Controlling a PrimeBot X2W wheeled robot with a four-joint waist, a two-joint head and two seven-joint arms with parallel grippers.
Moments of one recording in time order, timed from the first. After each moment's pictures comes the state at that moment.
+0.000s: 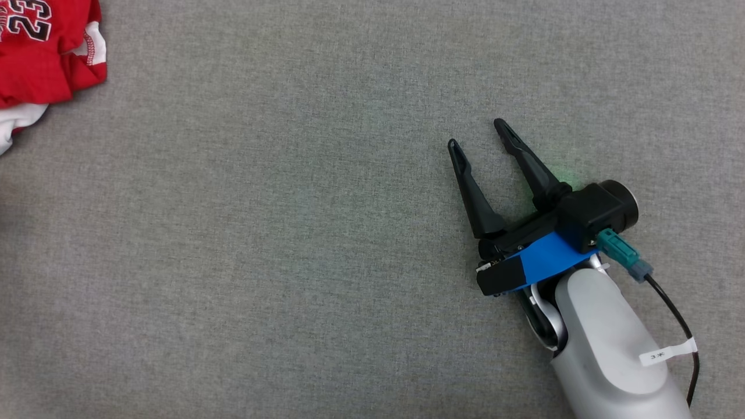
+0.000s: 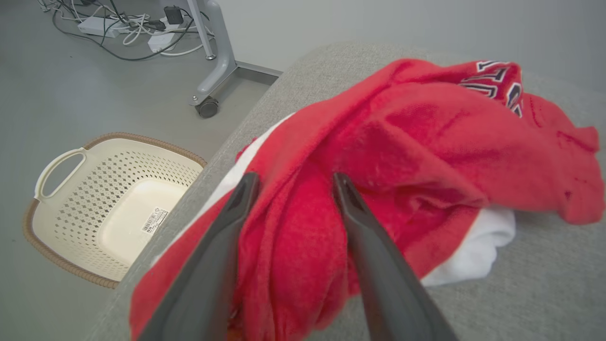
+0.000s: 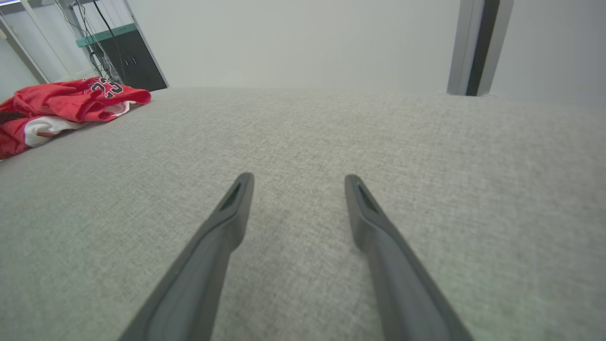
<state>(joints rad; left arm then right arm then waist) -0.80 0.75 -0.54 0.91 -1.09 -0.13 -0.16 -0.51 -0.03 0.25 0.36 0.10 0.13 -0.27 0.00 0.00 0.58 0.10</state>
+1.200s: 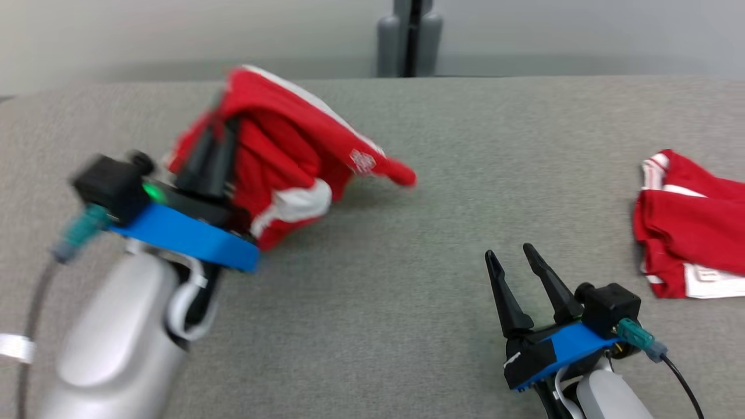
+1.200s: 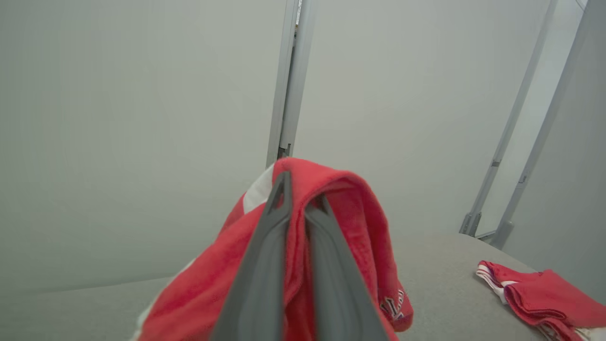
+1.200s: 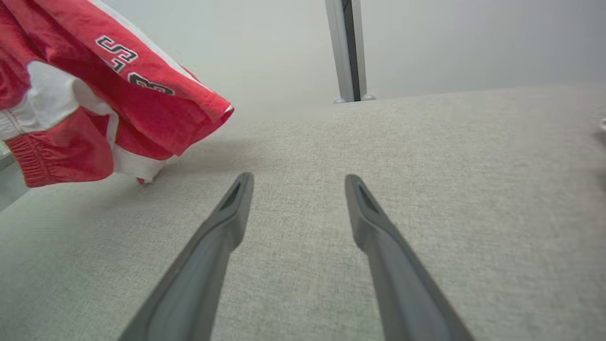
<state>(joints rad) -0.59 0.39 -0.49 0.27 -0.70 -0.13 -0.26 -0.25 -0.05 0.21 0.41 0.29 0.13 -0.26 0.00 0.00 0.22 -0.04</state>
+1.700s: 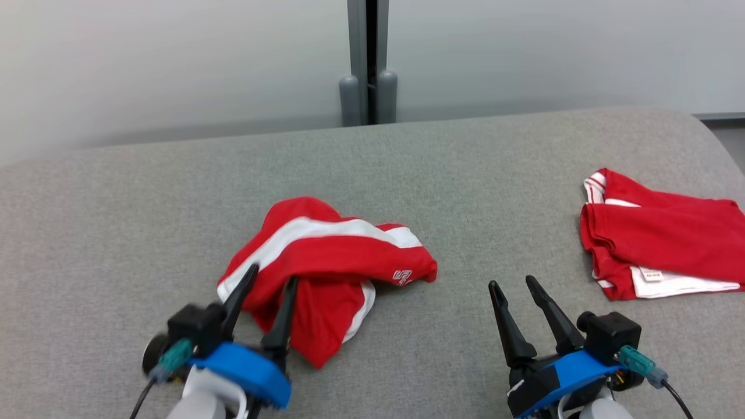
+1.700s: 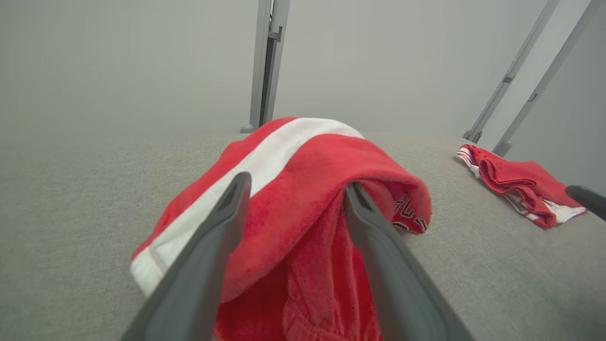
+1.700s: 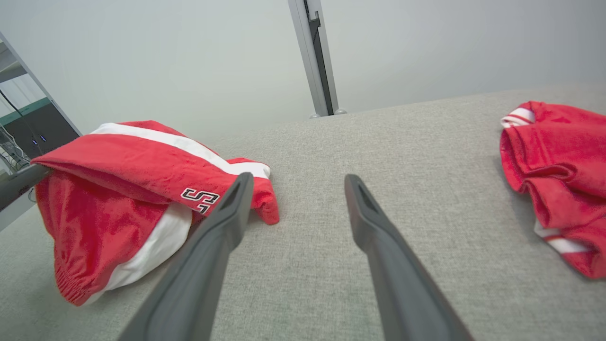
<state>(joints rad) -0.26 0.21 -0.46 0.44 -0.49 -0.13 -0.26 -0.17 -0.05 0.21 0.41 0.32 0.13 -0.26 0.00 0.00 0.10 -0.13</state>
